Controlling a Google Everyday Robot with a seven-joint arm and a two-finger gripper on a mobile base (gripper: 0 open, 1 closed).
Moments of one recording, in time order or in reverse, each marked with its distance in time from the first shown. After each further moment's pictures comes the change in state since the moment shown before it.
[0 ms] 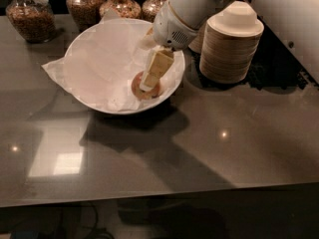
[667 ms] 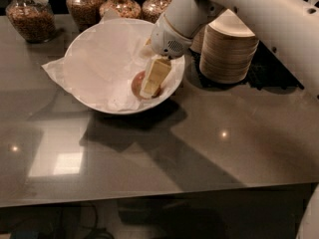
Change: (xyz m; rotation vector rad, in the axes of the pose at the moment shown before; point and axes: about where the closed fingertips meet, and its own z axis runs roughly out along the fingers) arm 0.015 -0.002 0.028 -0.048 0.032 0.020
